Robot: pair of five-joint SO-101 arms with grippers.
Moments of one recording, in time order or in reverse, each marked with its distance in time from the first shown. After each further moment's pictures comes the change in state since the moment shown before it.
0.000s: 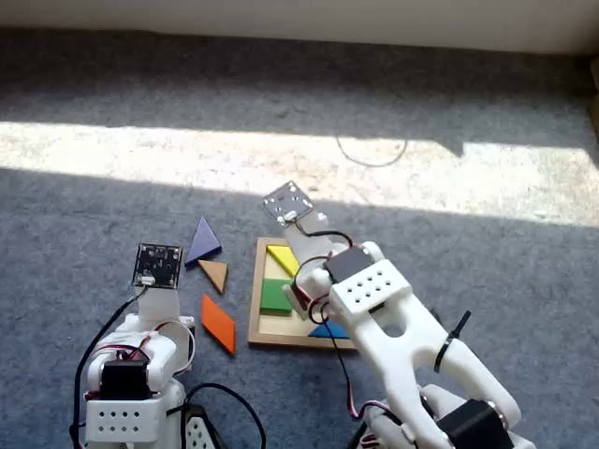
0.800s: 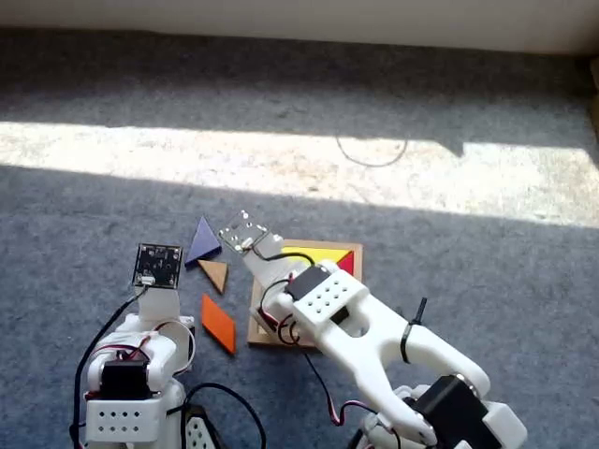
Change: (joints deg) left arm 0.0 0.0 0.0 0.0 0.0; right arm -9.8 13.0 2.8 -10.3 1.3
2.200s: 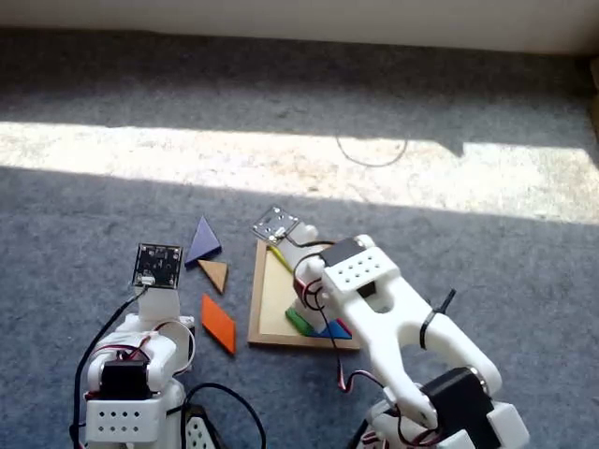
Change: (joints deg) left arm 0.0 0.0 0.0 0.0 0.0; right arm 13.5 -0.5 -3.1 13.3 14.5
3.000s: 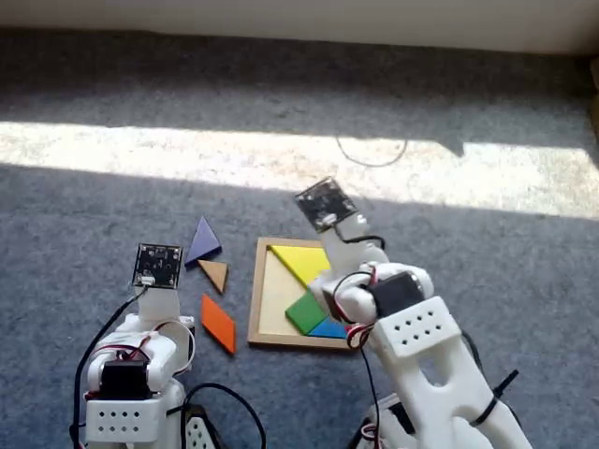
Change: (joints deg) left arm 0.0 0.0 0.0 0.0 0.0; right arm 5.0 -34.5 7.8 0.4 -13.8
